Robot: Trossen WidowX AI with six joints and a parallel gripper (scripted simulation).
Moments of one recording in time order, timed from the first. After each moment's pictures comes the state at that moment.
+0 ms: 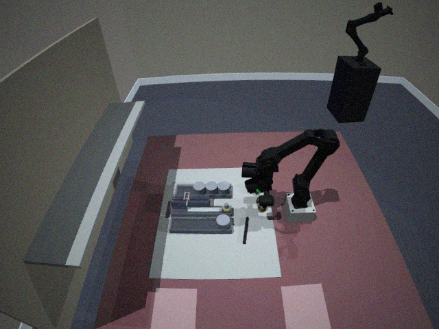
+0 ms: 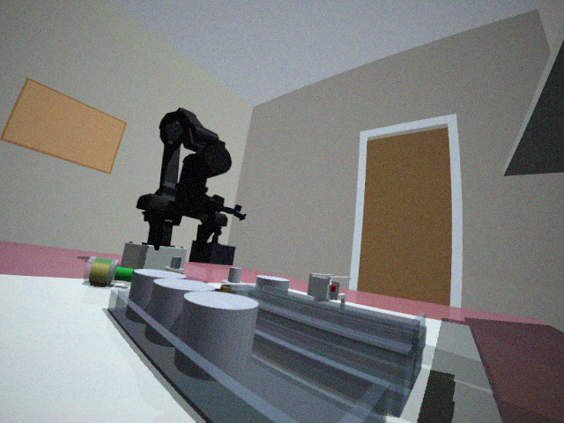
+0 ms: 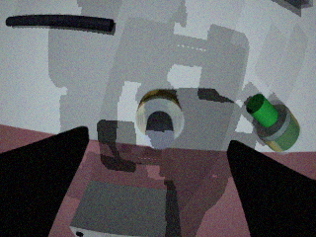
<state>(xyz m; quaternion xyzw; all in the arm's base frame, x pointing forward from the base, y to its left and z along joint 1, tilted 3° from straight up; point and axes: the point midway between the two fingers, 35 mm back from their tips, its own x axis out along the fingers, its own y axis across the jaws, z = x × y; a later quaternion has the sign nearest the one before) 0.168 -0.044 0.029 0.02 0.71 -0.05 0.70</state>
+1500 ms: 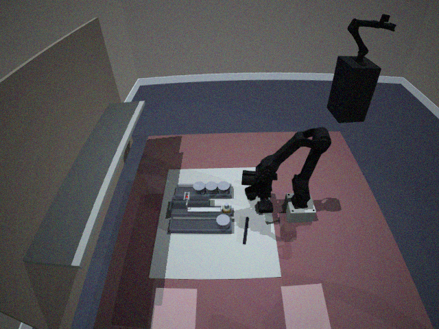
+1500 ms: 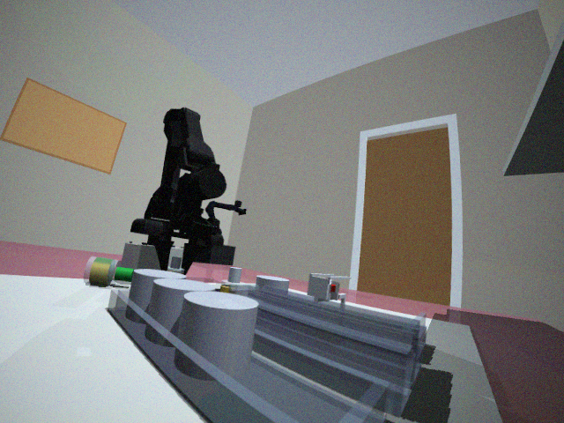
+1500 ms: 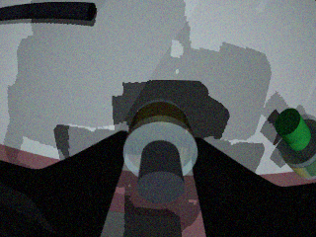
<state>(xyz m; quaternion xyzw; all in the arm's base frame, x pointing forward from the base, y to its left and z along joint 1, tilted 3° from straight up) 0.164 -0.046 -0.019 0.02 0.72 -0.05 0.70</state>
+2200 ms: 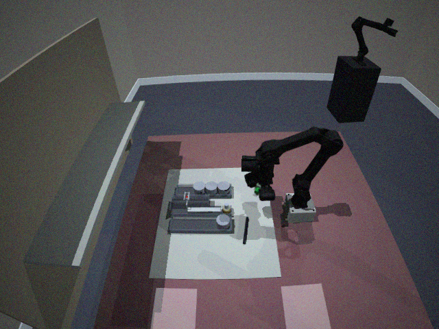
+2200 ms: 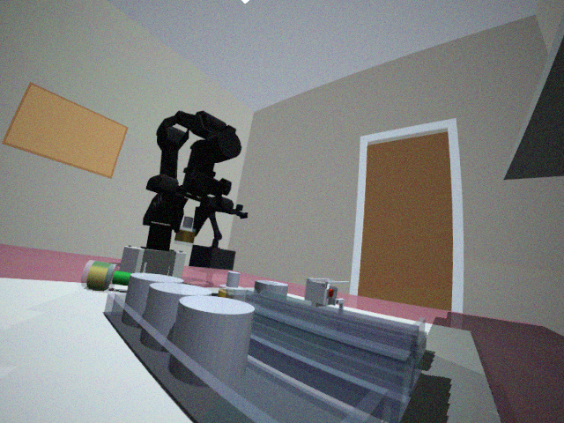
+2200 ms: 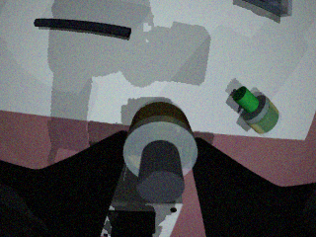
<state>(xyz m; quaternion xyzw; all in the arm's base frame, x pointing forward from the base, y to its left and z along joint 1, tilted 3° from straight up) 0.172 -0.034 0.076 0.02 0.72 -0.05 0.70</state>
